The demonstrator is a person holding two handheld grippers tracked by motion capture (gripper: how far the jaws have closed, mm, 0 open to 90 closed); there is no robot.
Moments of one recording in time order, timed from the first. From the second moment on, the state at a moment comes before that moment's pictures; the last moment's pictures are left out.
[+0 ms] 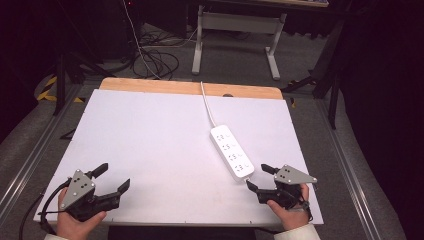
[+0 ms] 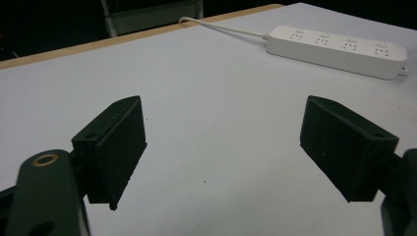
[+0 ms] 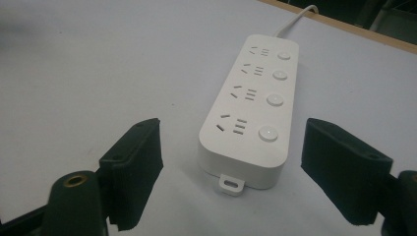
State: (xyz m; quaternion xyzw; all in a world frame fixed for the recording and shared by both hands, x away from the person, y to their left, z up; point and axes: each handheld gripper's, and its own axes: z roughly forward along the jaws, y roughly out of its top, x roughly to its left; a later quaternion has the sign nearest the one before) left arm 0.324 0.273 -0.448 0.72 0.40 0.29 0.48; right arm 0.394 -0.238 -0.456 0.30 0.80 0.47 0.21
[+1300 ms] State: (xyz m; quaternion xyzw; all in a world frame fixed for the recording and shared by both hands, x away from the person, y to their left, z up) left arm 0.322 0.273 -0.447 0.72 0.41 0.31 0.47; right arm 0.408 -0.224 -0.433 0.28 0.82 0.46 0.21
